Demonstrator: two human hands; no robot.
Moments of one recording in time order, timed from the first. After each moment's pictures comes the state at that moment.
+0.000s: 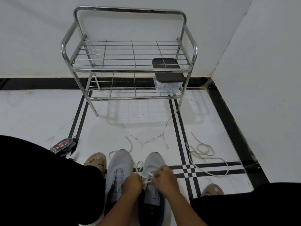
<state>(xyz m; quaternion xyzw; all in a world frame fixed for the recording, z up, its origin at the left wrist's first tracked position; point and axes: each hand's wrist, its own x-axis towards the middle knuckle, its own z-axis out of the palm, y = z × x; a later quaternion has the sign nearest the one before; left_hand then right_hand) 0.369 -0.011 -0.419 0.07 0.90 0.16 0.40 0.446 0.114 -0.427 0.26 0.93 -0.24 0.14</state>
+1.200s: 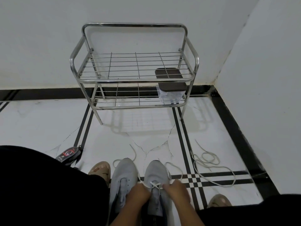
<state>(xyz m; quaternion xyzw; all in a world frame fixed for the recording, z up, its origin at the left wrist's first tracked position) 0.367 -0.008 -0.413 0.08 0.89 0.17 0.42 0.439 0.123 -0.411 0.52 0.74 -0.36 0.21</state>
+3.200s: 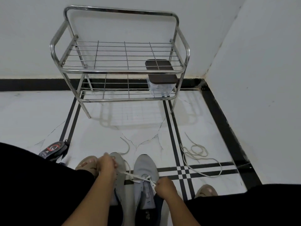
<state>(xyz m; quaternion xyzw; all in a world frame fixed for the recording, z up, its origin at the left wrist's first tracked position) 0.283 -0.014 -0.389 -0.39 0.59 0.67 0.23 0.454 0.126 -0.424 0.41 0.80 -0.35 0.27</state>
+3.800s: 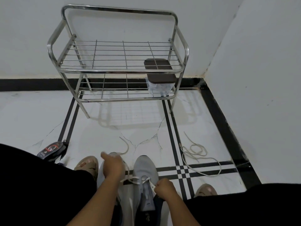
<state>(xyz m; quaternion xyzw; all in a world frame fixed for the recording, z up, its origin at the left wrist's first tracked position) 0.300 -0.003 -0.398 -0.19 0.88 0.38 0.23 0.454 0.125 -0.424 0.43 0.77 -0.37 0.30</state>
